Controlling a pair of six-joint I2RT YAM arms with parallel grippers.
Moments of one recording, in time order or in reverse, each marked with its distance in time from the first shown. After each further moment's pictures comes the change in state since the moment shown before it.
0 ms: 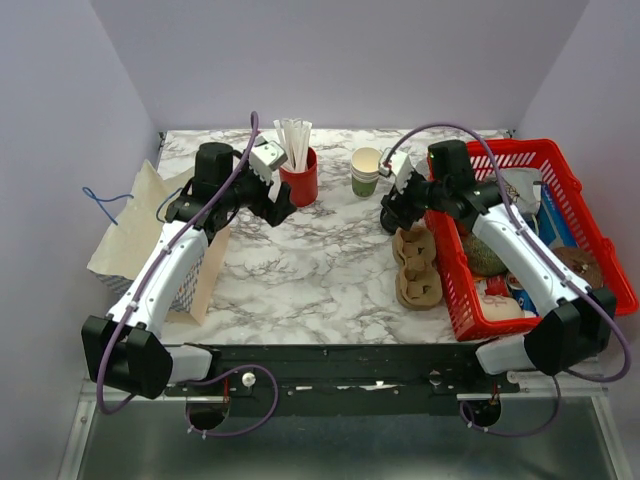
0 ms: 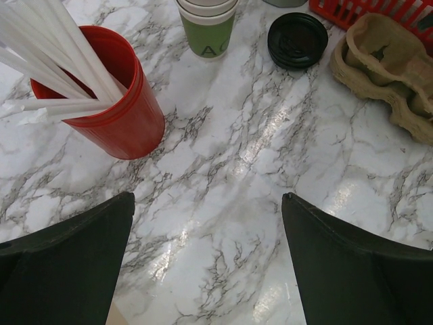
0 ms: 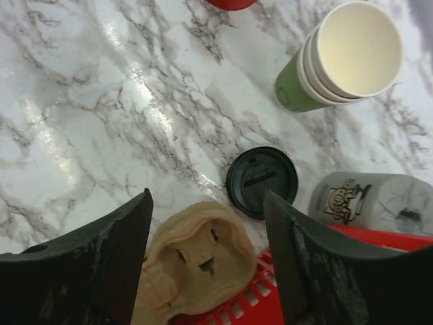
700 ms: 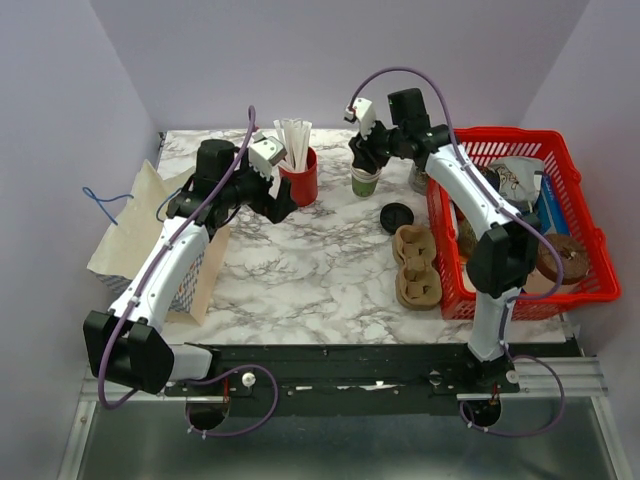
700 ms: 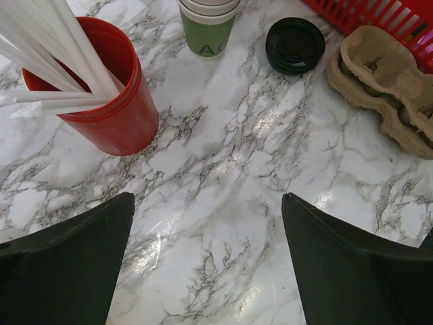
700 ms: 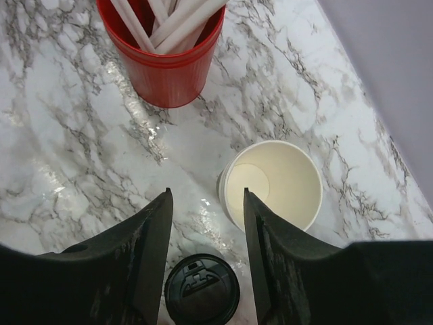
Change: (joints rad) left arm 0.000 0.027 0.029 -0.015 -0.006 -0.063; right arm 0.016 0.572 0.654 -0.037 -0.015 0.066
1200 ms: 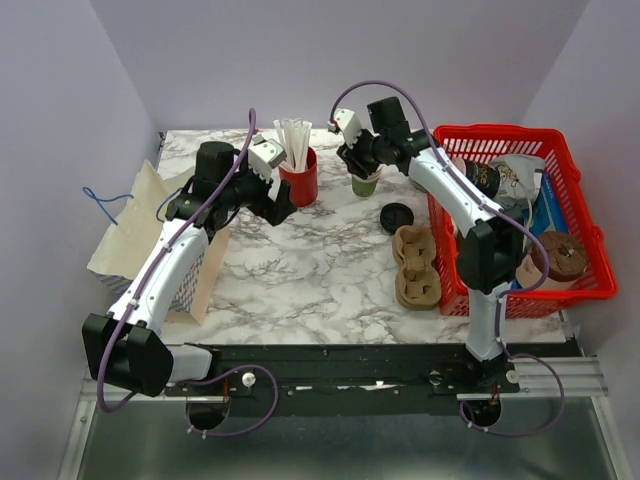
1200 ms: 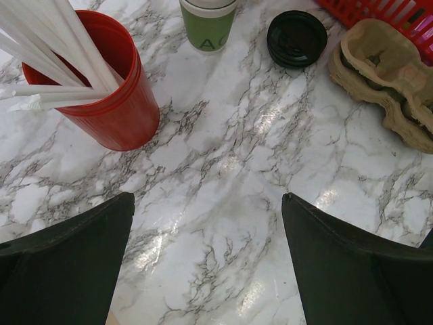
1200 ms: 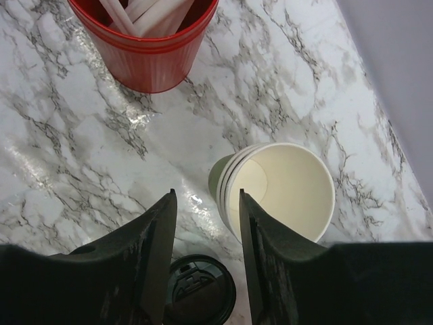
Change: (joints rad) left arm 0.000 -0.015 -0.014 -0.011 -0.006 0.011; right arm 0.063 0.082 0.029 -0.006 0.164 -0.021
